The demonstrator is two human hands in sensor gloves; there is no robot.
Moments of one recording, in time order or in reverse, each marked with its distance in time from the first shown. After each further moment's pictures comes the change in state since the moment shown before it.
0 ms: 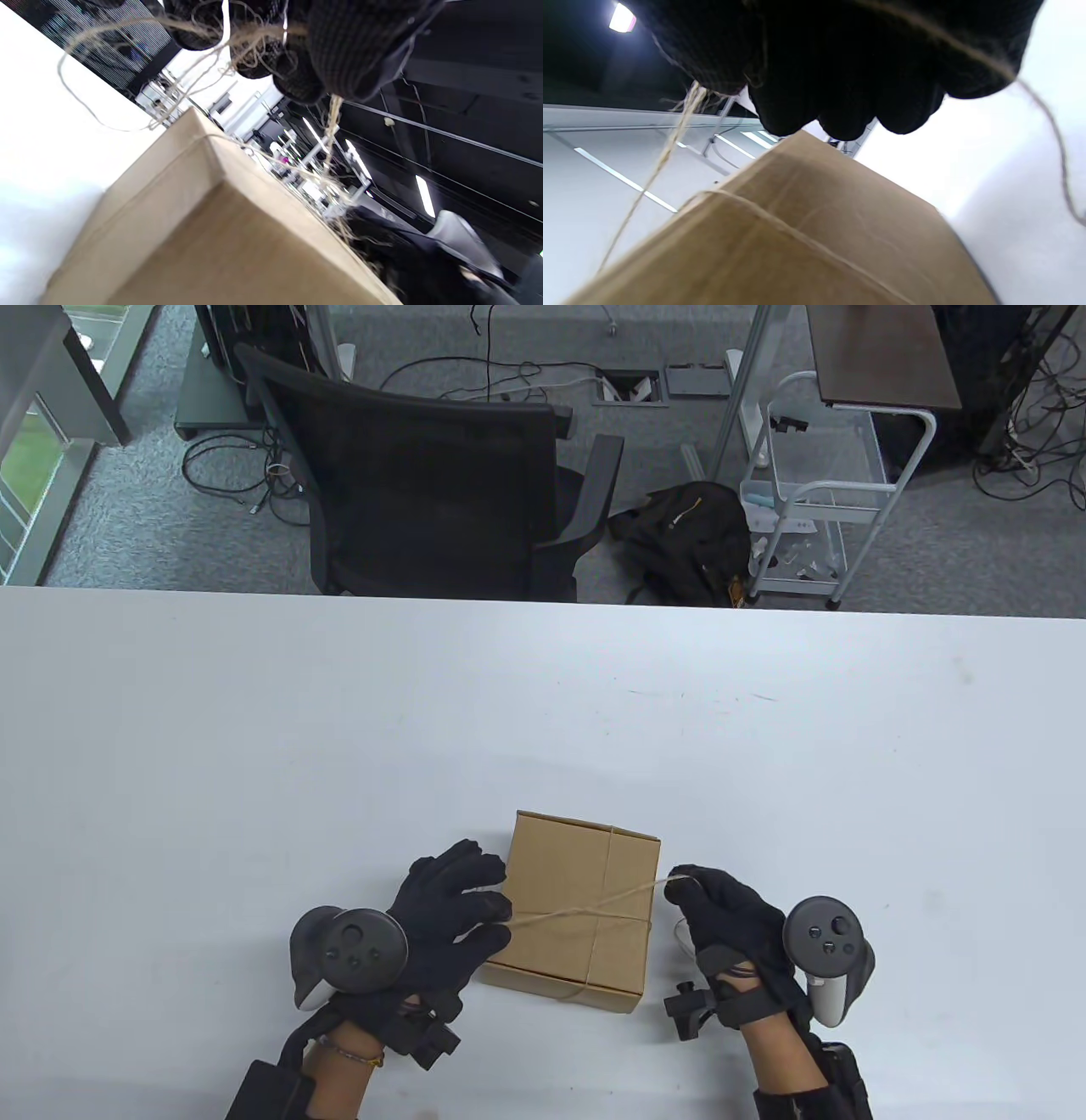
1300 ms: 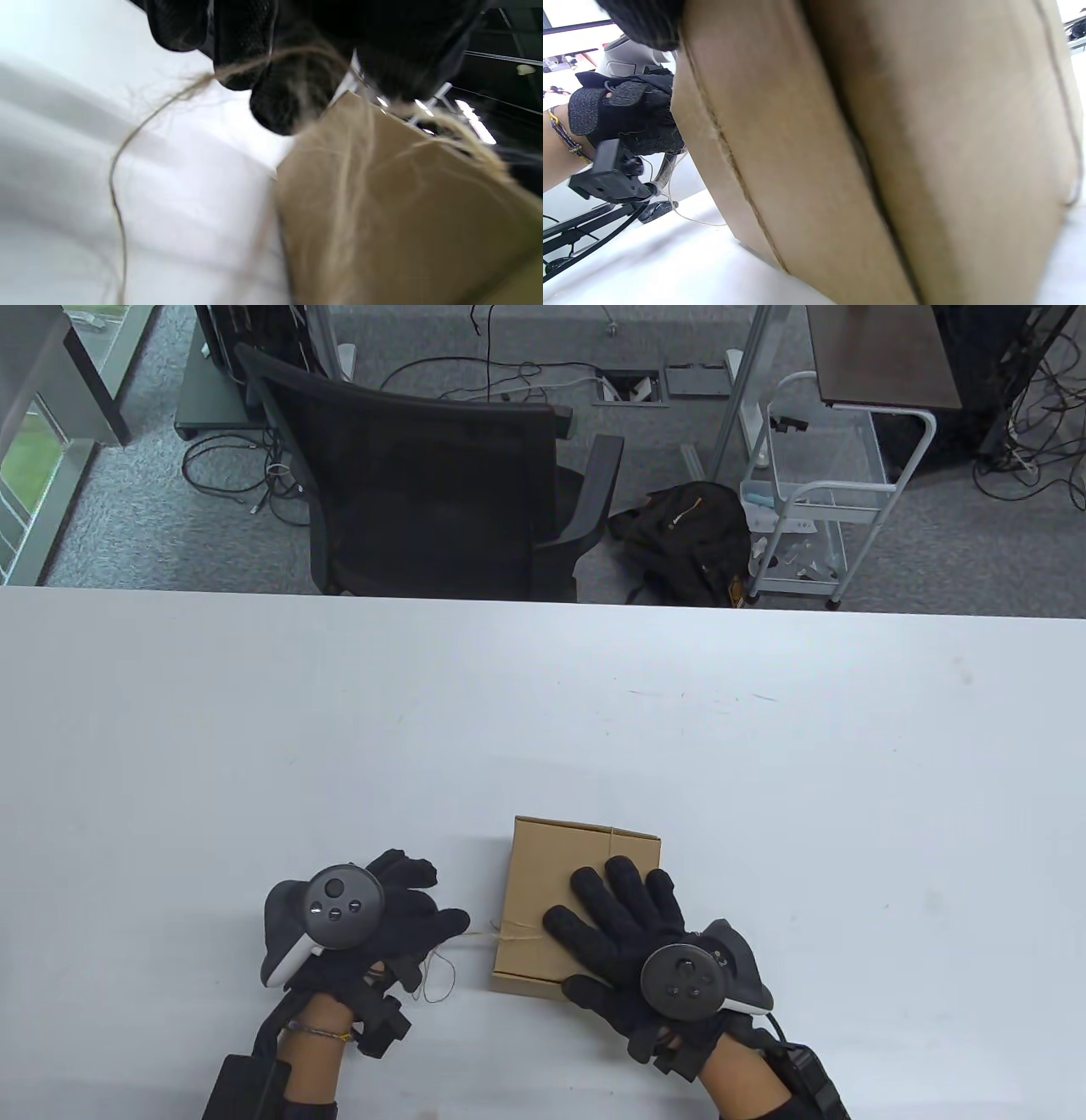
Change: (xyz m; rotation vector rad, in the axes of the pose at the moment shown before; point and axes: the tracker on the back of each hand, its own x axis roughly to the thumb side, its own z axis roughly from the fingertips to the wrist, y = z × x) left_hand -0.048 0.011 0.005 -0.057 0.387 -0.199; right_hand 0.055 0.080 0.036 0.525 -0.632 0.516
